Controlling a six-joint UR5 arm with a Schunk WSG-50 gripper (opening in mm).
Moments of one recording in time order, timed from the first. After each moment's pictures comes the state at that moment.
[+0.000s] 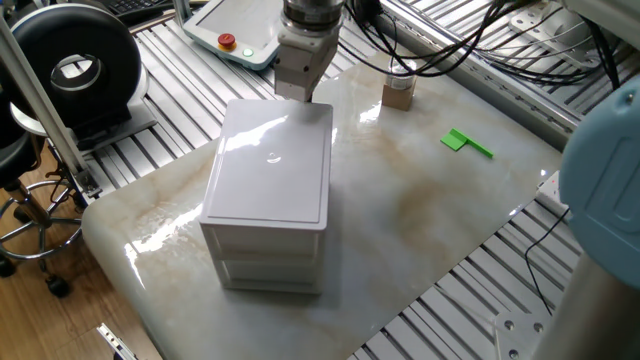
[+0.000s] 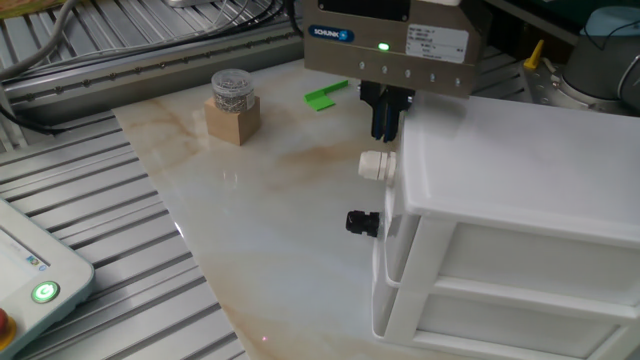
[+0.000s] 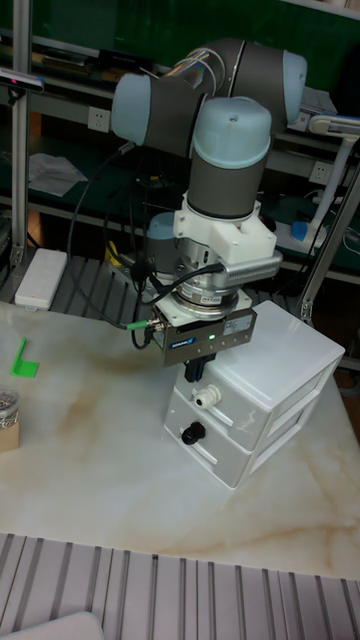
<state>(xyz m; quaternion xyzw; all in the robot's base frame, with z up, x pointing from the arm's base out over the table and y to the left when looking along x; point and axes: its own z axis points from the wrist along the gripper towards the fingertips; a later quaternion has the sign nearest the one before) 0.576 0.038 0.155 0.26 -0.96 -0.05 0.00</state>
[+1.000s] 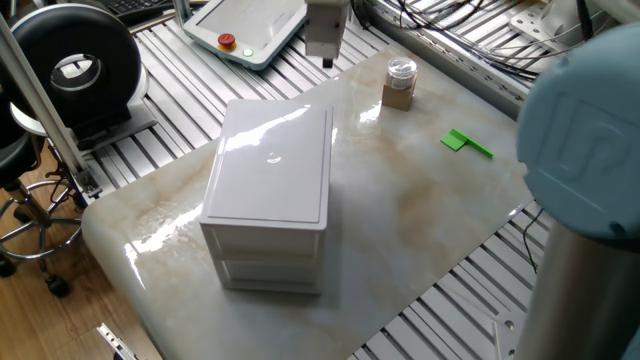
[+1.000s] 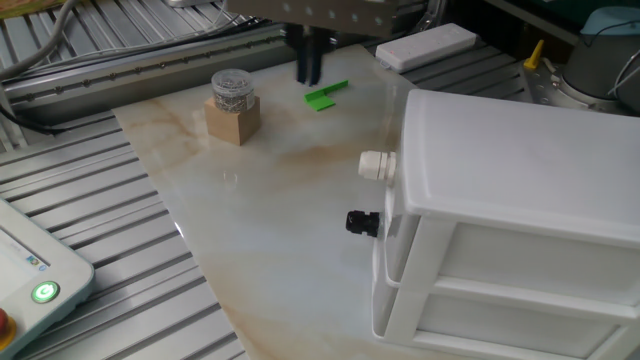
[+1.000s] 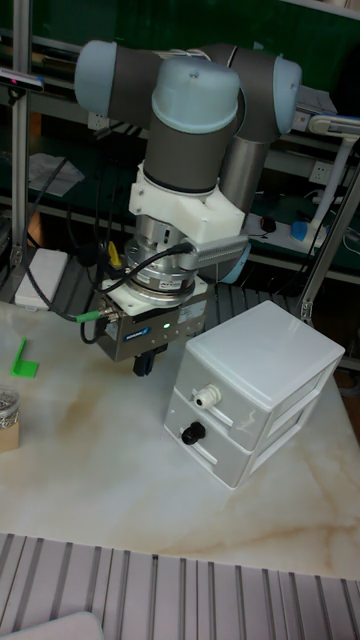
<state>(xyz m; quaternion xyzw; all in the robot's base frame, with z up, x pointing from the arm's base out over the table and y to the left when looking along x) 0.616 -0.043 0.185 0.35 -0.93 0.00 0.01</state>
